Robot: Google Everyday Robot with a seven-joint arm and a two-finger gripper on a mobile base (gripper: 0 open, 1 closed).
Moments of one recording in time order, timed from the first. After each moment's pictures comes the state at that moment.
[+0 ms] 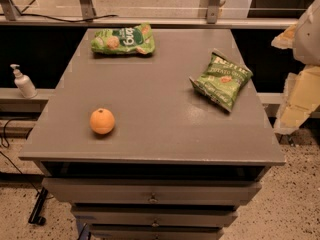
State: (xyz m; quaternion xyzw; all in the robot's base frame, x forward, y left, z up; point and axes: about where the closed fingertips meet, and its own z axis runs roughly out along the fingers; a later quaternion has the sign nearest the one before) arm 0.438 -0.216 0.978 -0.60 0.78 -0.04 0.16
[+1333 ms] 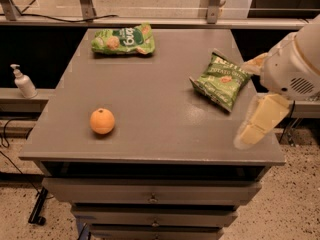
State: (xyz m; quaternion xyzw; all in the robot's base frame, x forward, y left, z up) arm 0.443 -0.167 0.928 -0.59 0.77 0.07 0.23
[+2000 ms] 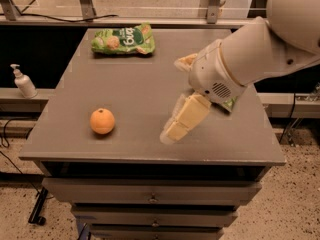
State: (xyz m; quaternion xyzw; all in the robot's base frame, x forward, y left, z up) arm 0.460 -0.027 0.925 -0.61 0.70 0.17 0.33
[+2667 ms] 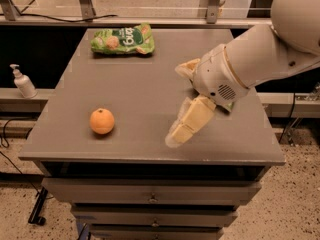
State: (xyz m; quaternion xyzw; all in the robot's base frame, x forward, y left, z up) arm 0.458 -0.034 0.916 -0.61 0.70 0.20 0.32
